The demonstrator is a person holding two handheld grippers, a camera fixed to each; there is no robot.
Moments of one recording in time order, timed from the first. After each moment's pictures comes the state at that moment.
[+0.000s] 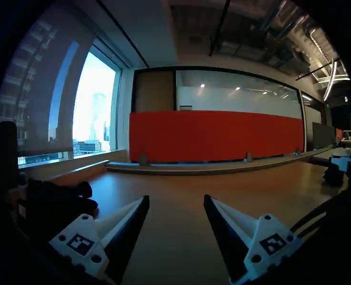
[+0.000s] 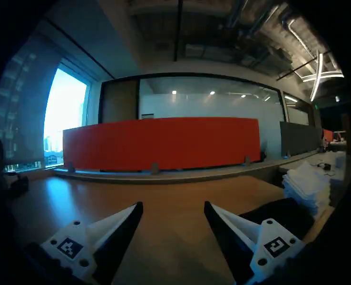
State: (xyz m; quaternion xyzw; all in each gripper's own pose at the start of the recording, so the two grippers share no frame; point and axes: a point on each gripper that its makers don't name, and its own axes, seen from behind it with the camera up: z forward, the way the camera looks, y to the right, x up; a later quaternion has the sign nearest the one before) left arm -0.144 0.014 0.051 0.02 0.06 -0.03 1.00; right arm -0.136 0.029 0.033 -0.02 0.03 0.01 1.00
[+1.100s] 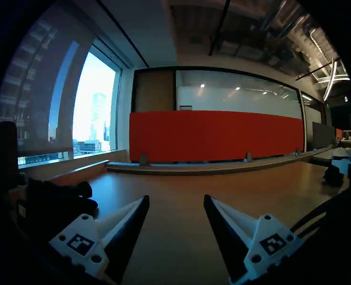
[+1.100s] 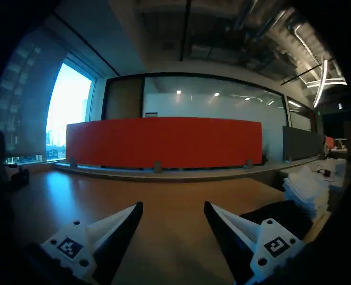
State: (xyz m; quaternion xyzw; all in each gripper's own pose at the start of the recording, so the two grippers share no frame) left arm -0.142 0.014 0.051 0.02 0.06 -0.03 1.00; right arm -0.137 0.019 0.028 -0.02 0.03 -0.01 1.00
